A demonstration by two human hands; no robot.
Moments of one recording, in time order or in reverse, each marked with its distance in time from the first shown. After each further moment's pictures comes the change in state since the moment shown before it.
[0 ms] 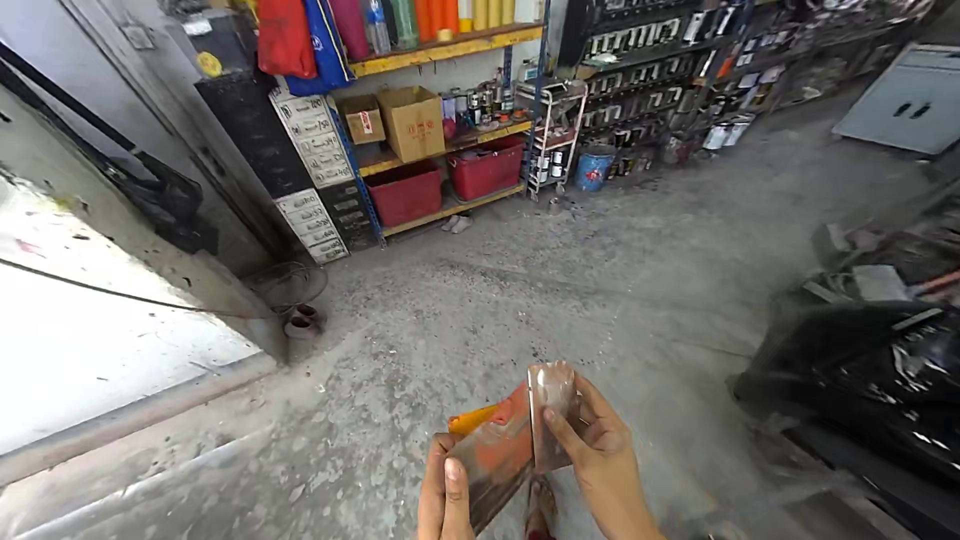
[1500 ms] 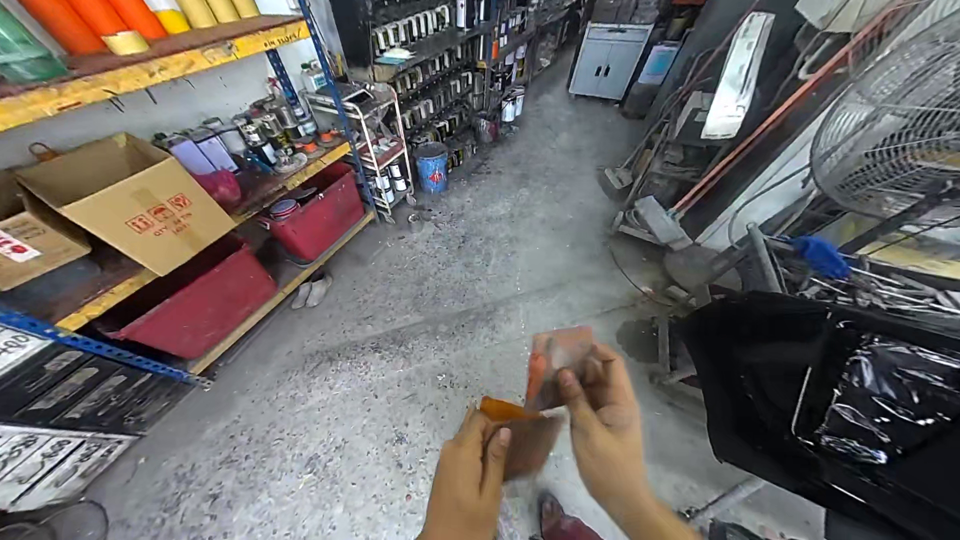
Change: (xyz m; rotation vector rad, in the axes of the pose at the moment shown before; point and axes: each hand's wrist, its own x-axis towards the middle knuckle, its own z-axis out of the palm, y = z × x) left_hand 0.550 -0.207 0.242 0.257 -0.828 0.046; right_hand 0.513 0.014 -0.058 -0.215 0.593 -0.333
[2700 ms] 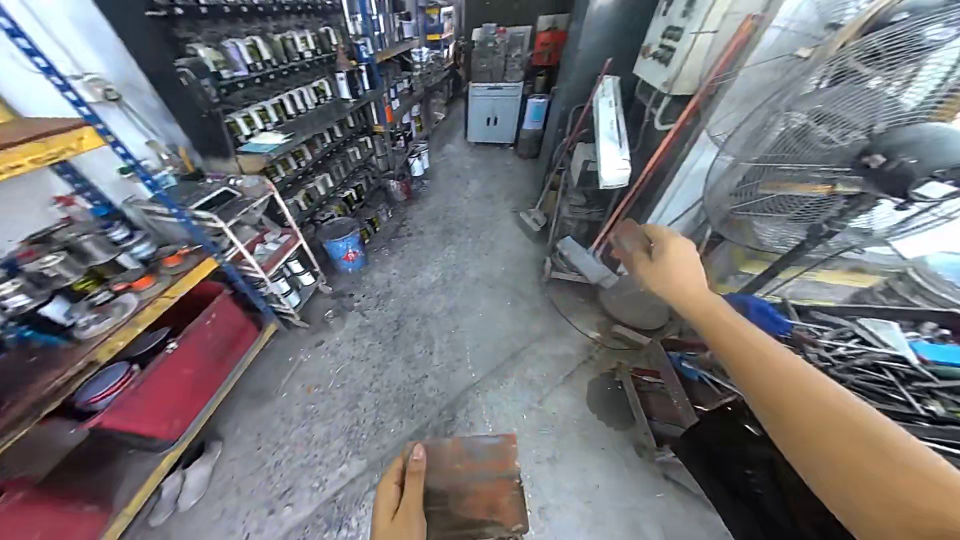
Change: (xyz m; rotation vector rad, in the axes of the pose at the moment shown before) left_hand 0.446 -0.068 0.060 -0.369 -0.048 -0.260; right_hand 0.607 0.074 -0.254 -1.378 0.213 -0.006
